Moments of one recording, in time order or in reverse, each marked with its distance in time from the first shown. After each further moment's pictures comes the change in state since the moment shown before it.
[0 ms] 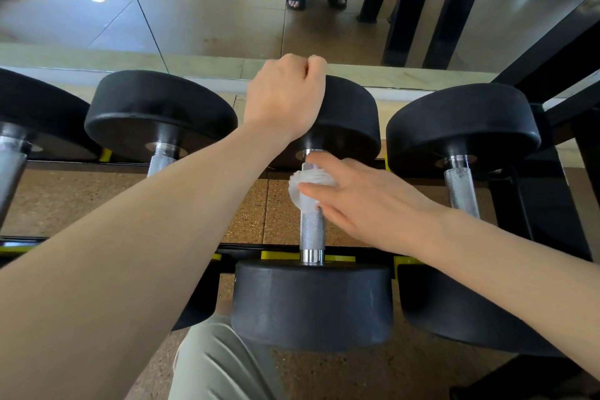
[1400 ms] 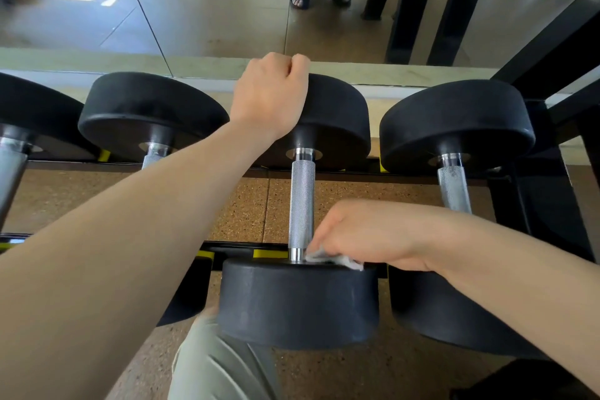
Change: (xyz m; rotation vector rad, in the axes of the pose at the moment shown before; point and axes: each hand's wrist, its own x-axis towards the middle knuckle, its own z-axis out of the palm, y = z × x) left_hand -0.001 0.002 0.000 -0.017 0.011 -0.036; right_hand -0.015 -0.011 -0.024 1.107 -0.600 0.449
